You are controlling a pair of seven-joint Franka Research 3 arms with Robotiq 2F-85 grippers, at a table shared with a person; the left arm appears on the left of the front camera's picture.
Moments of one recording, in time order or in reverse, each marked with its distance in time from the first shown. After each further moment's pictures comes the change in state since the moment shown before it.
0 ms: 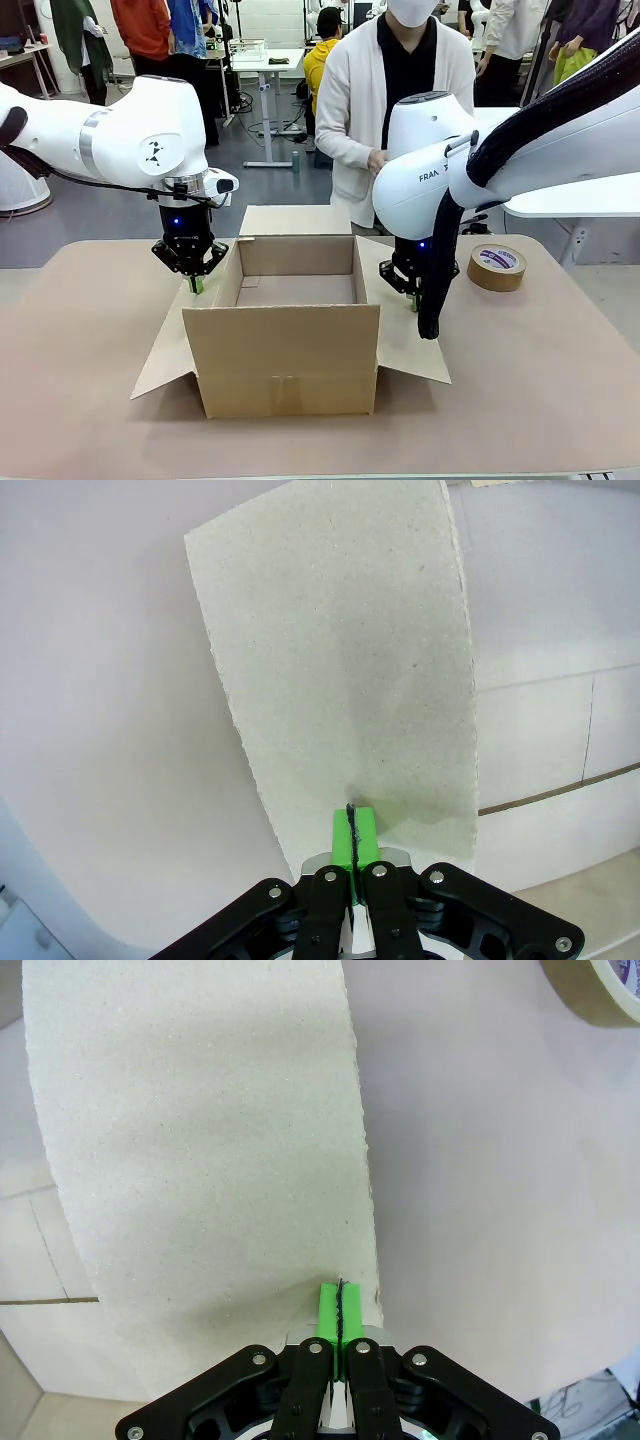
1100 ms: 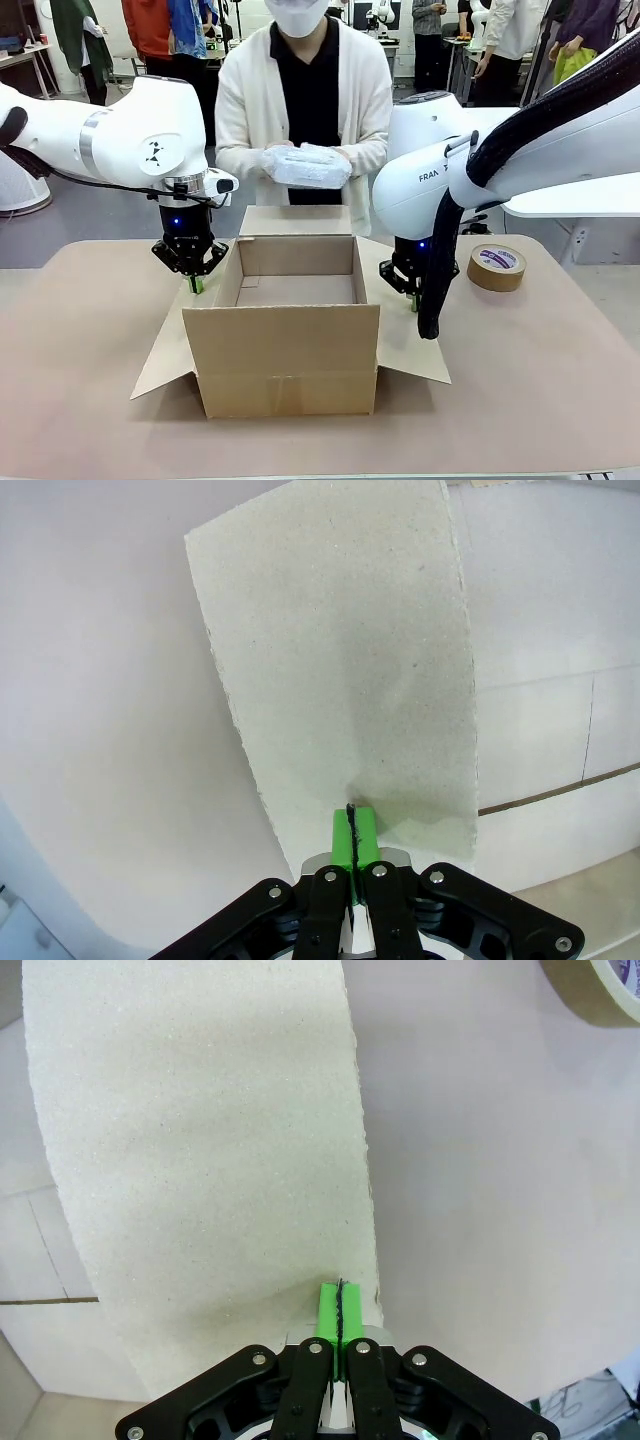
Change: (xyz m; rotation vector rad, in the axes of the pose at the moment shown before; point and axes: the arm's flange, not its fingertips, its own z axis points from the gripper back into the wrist) left arm 0.000 0.000 0.000 0.000 0.000 0.000; right arm 0.000 0.000 0.000 0.000 0.000 0.000
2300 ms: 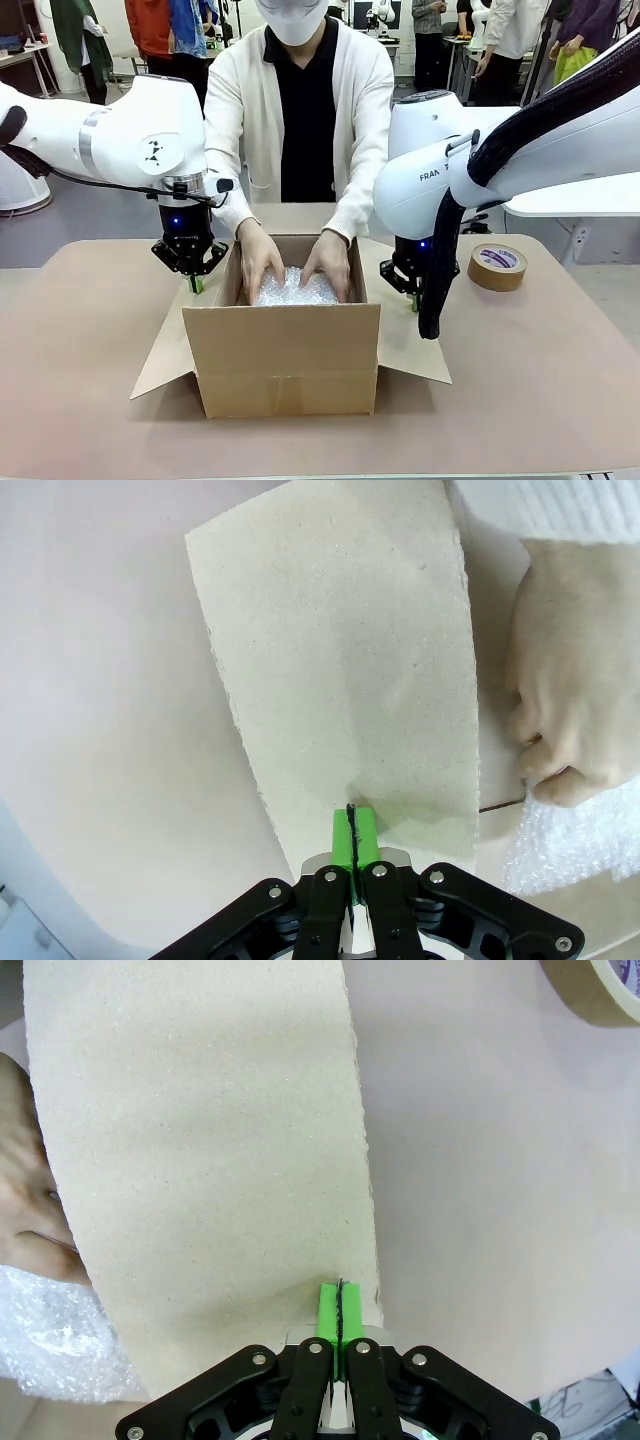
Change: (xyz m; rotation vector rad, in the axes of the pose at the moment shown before) left arm 0.000 0.000 0.000 0.000 0.000 0.000; right arm 0.000 0.000 0.000 0.000 0.000 0.000
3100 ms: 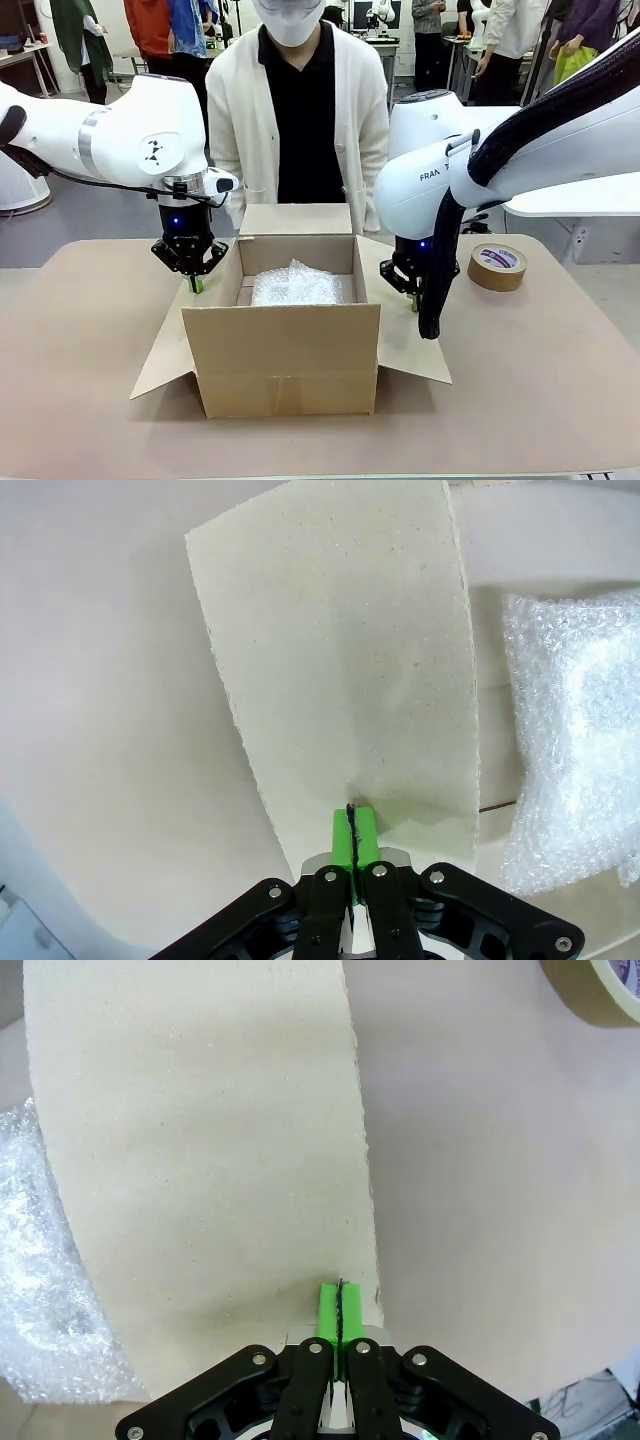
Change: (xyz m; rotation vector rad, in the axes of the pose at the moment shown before) left arm 0.000 0.000 0.000 0.000 0.000 0.000; right arm 0.000 0.000 0.000 0.000 0.000 0.000
